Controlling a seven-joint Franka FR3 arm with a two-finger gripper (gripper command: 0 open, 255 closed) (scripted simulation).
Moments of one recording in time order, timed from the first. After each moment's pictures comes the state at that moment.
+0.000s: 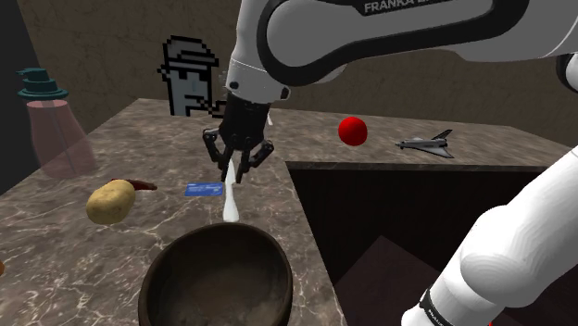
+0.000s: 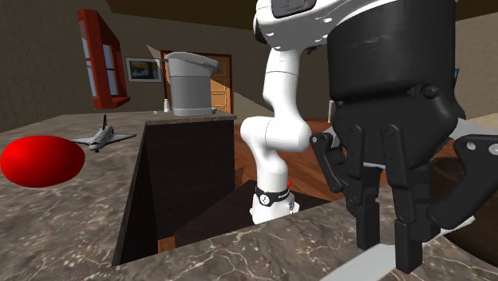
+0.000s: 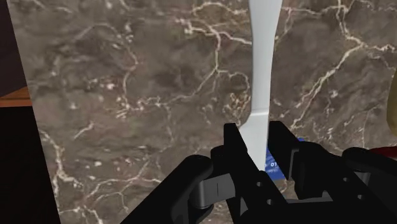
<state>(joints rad) -0.06 -0.22 0.59 -2.07 0.23 2.03 0.96</state>
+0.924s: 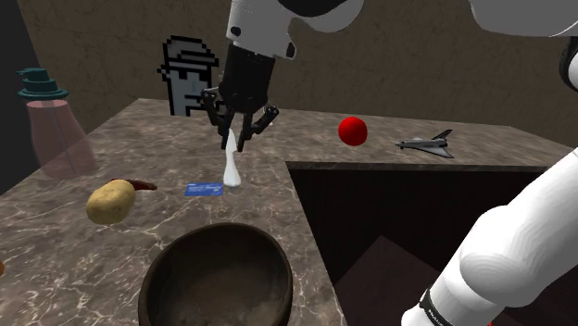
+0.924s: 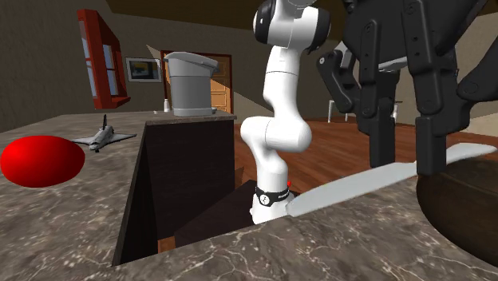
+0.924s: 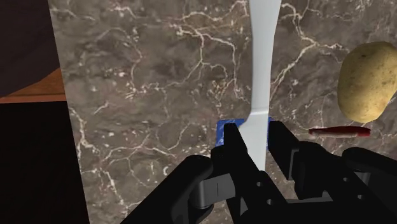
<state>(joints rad) -0.07 -0.23 0.57 -1.89 0.22 1.84 0.98</state>
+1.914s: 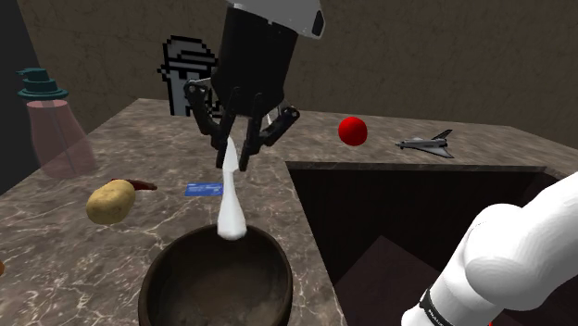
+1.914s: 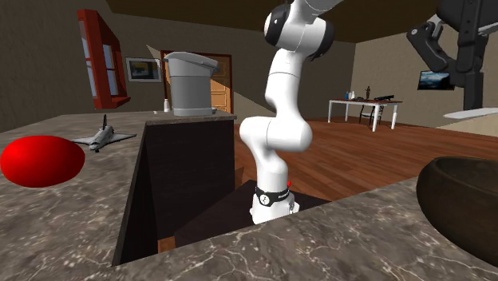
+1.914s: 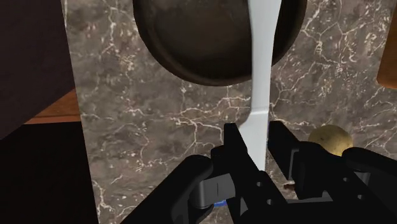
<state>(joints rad) 0.02 -0.38 0.65 -1.89 0.30 1.75 1.15</state>
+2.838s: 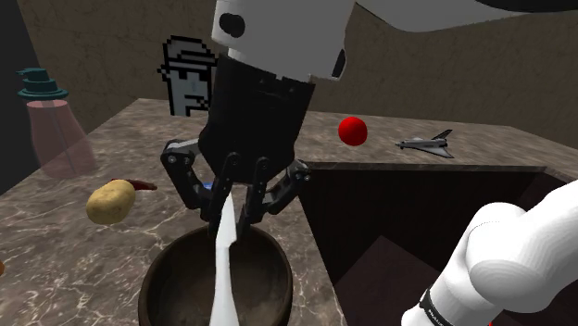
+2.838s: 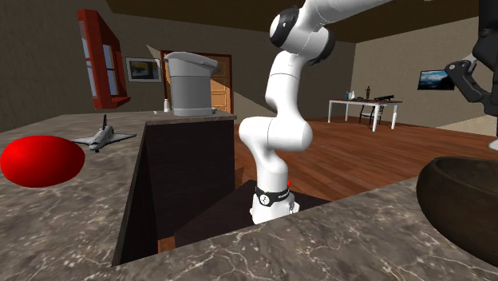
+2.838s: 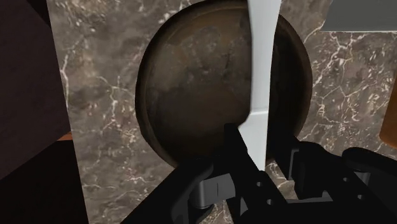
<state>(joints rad) 0.08 -0.46 0.76 -2.00 0.36 1.82 1.28</state>
